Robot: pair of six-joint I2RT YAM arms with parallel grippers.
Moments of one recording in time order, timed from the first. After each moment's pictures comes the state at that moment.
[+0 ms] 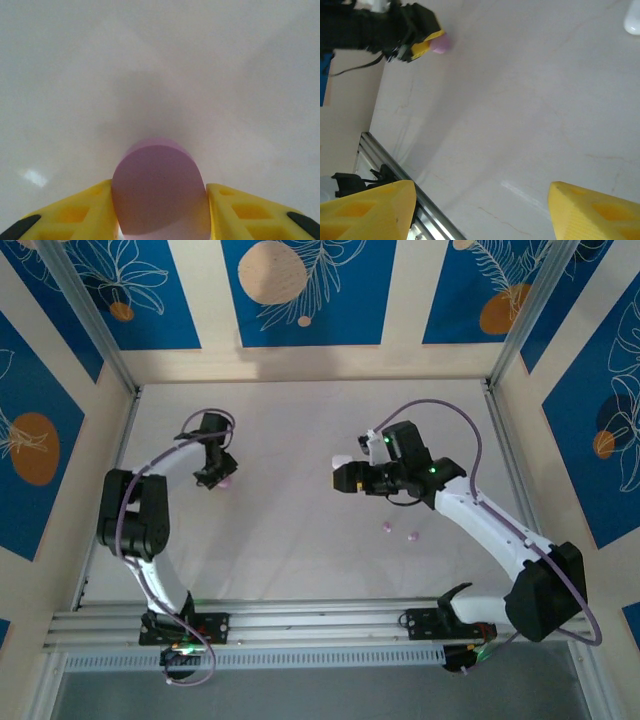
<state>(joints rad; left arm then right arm) -0.21 1.77 1.19 -0.65 -0.14 -0.88 0.49 1.27 1.01 -0.55 -0.49 0.52</state>
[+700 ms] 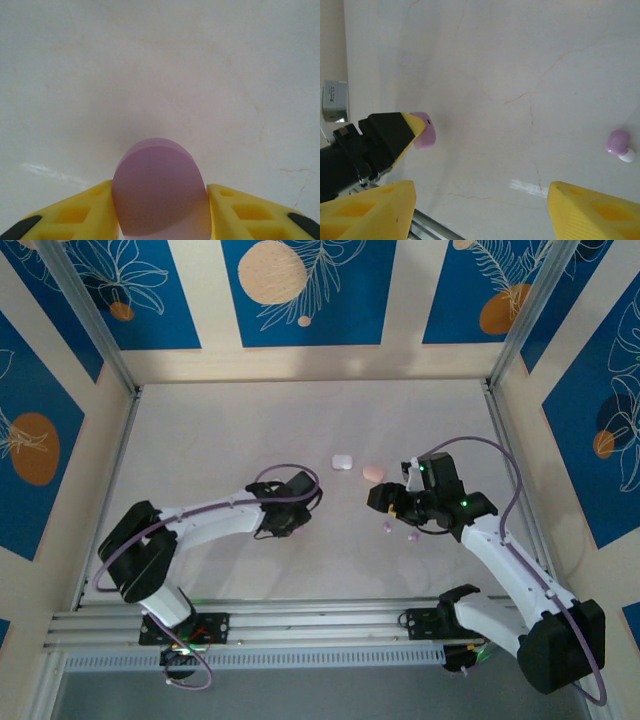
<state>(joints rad) -0.91 1.63 1.04 -0.65 -0.23 -1.40 0.33 1.00 0.74 -0.63 -0.44 0.66</state>
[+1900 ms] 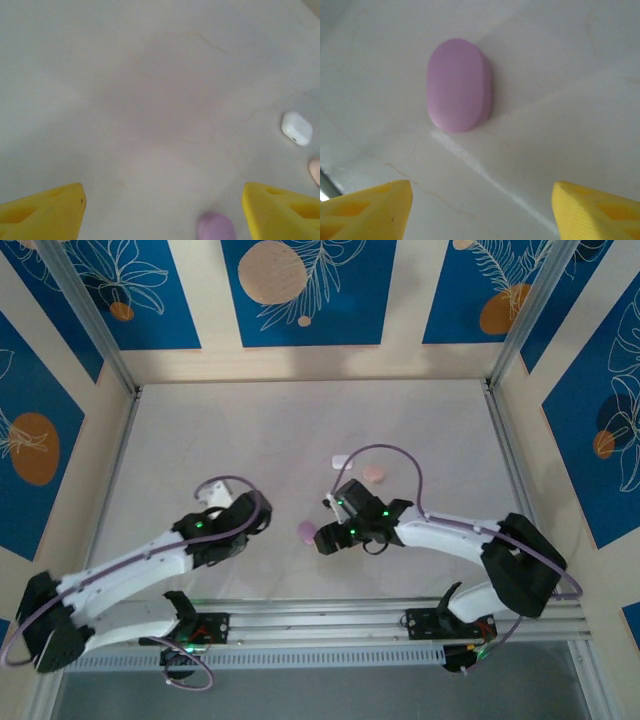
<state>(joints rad) -0.87 0.98 0.72 -0.70 -0.60 -1.34 0.85 1.45 0.77 -0.35 -0.17 0.37</state>
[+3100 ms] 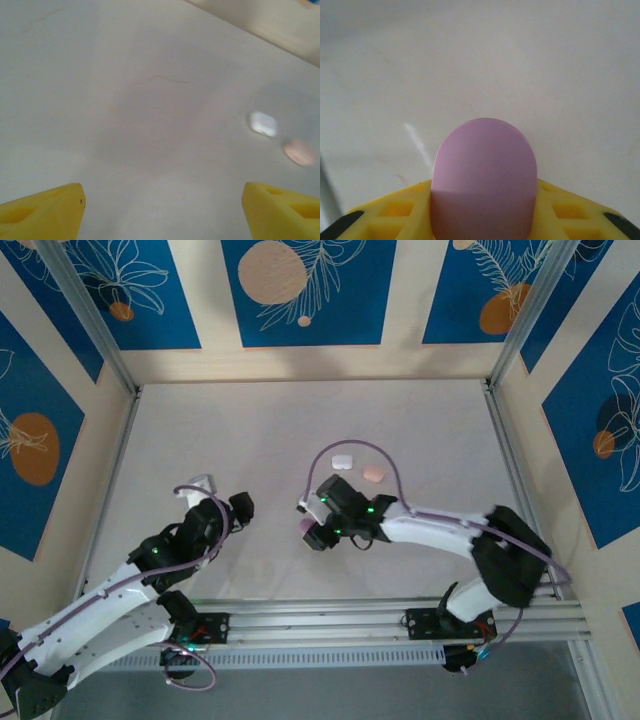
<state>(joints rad) -0.80 0.70 0.62 -0.52 -0.50 -0.82 0.91 1.43 0.84 -0.30 -0.20 -0.01</state>
